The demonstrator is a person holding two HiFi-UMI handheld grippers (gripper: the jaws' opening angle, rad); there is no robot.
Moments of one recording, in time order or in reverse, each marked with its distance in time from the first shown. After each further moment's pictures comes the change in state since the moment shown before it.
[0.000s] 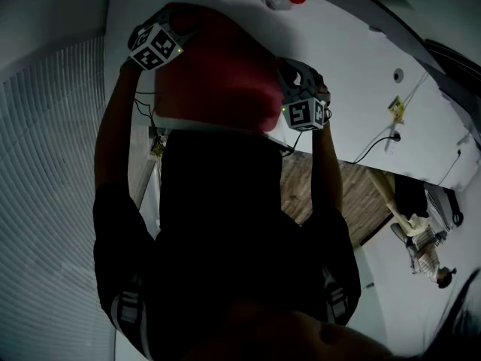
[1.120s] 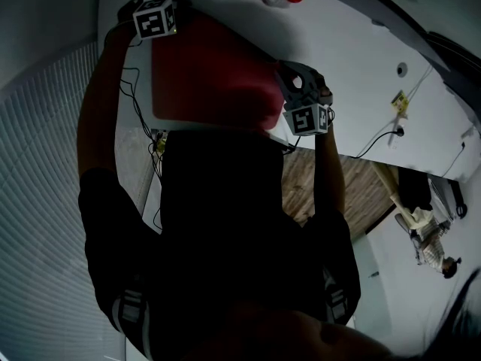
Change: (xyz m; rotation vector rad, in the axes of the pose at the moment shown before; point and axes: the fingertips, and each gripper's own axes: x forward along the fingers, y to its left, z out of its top) left arm 0.031 0.014 -0.044 0.269 0.318 -0.385; right arm -0.009 0.005 0.013 0.013 -0.053 0.034
